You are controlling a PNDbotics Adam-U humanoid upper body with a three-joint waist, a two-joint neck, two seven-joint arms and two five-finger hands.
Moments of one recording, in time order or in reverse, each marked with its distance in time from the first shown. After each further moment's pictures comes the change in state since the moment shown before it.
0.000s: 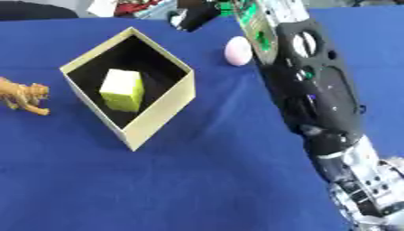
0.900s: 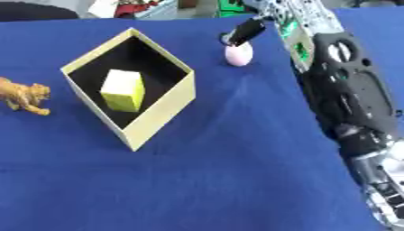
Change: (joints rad) left arm 0.000 0.001 0.000 0.000 -0.008 0.001 0.000; right arm 0.053 -0.066 -0.017 0.187 -0.062 0.026 -0.019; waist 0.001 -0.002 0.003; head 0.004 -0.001
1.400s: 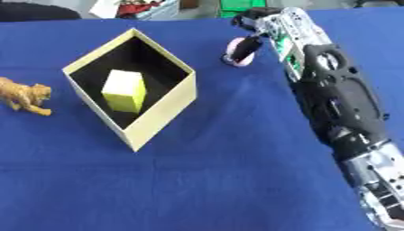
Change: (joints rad) left arm 0.000 0.000 0.000 0.000 -0.001 0.003 -0.006; right arm -0.008 0.028 -0.001 0.111 0.035 0.011 -0.012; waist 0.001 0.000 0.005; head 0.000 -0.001
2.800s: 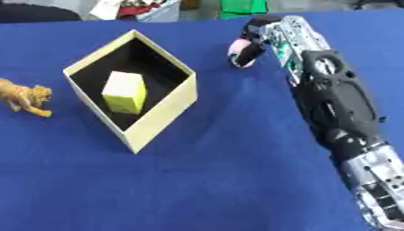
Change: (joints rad) left arm -0.001 -0.001 0.000 0.000 -0.002 0.001 -0.017; right arm -0.007 0.008 -0.030 0.048 0.044 0.025 0.001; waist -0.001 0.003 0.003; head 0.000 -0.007
